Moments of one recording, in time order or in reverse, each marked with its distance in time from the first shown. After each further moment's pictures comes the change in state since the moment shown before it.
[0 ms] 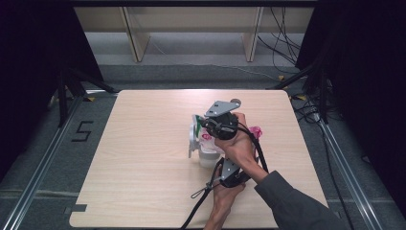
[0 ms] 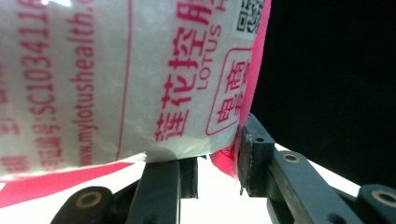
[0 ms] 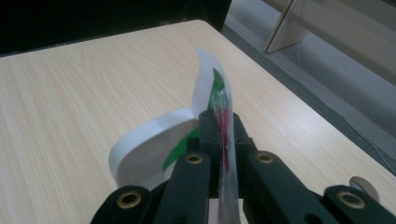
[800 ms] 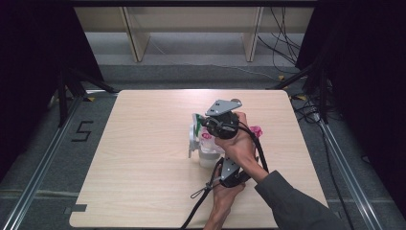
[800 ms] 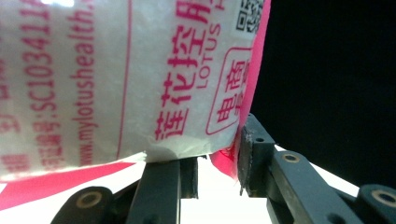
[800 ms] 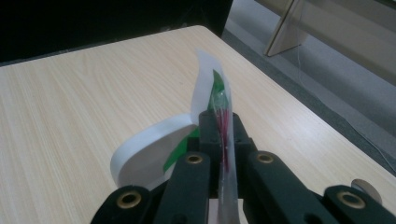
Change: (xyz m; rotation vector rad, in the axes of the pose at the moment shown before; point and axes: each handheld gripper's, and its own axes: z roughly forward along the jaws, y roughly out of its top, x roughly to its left) left arm 0.001 0.001 -0.001 0.009 -0.001 0.014; right arm -0.001 0.001 -0.002 -0.012 0.024 0.002
